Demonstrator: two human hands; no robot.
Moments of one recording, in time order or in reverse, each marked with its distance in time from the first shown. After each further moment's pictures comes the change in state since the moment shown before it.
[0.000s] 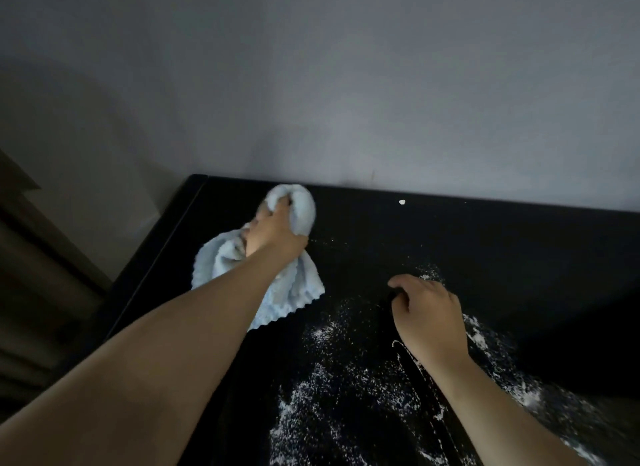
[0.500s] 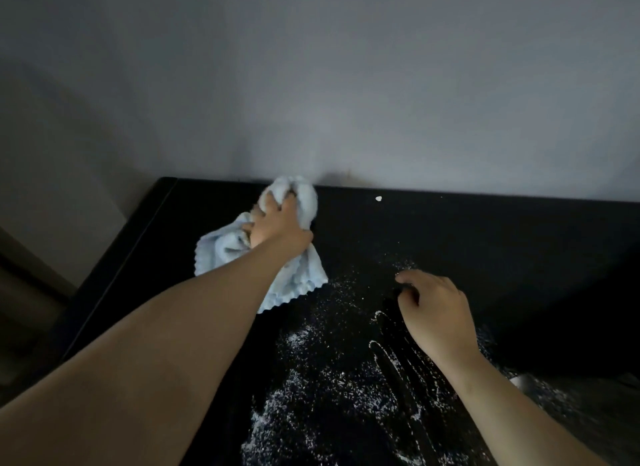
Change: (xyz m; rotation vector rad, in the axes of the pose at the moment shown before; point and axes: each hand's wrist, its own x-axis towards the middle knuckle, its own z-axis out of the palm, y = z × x) left_hand 0.014 0.042 0.024 0.153 -0.044 0.050; right_hand 0.002 0.031 -0.018 0.090 0.062 0.068
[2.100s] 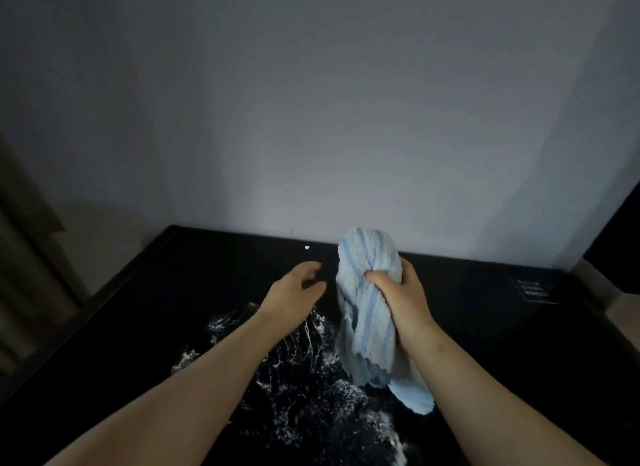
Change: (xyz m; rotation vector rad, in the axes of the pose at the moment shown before) left_hand -0.280 0.157 -0.070 -0.804 0.005 0.209; right_hand -0.060 0.071 -0.210 1.069 -0.077 0.145
